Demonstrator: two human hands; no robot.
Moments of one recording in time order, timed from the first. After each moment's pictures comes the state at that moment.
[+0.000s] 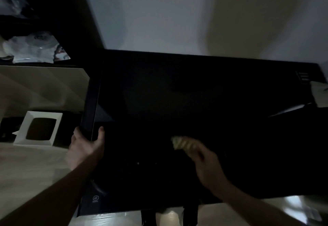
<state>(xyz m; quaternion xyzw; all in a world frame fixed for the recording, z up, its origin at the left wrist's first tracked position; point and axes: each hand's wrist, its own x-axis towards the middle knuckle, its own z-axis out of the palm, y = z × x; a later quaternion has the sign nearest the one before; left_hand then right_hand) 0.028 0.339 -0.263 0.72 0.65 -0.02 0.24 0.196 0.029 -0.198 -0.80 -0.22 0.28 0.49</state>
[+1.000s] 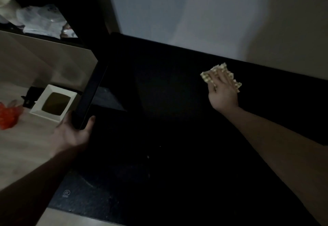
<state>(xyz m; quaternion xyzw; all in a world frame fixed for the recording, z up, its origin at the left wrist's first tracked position) 0.024 0.348 -0.298 0.70 0.68 0.05 0.21 0.475 0.149 -0.288 -0.90 -0.39 0.06 0.17</state>
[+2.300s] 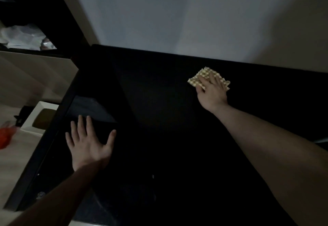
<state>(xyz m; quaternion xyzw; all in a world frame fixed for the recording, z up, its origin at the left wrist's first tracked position) 0.099 0.224 -0.292 0.82 0.57 0.05 0.09 0.500 0.094 -0.283 -0.93 -0.34 0.10 0.12</state>
